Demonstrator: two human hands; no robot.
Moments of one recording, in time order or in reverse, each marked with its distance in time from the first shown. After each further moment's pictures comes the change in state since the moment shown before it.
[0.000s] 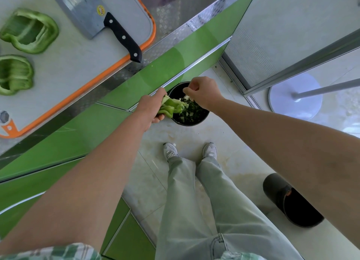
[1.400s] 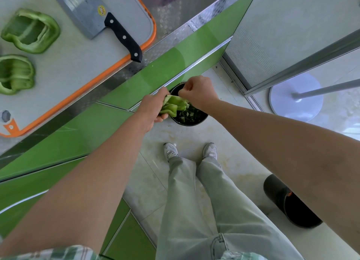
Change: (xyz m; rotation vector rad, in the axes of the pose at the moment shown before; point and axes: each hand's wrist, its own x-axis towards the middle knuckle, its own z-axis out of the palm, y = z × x) left_hand -0.009 0.001 0.003 -0.075 -0.055 0.045; right_hand -0.002 -0.015 0.006 -0.115 0.033 -0.037
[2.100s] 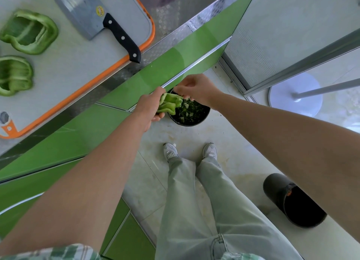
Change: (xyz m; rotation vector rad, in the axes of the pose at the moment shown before) left_hand 0.005 0.000 -0.003 -0.001 0.067 -0.032; right_hand 0.005 0.006 -0.011 0.298 -0.186 0.016
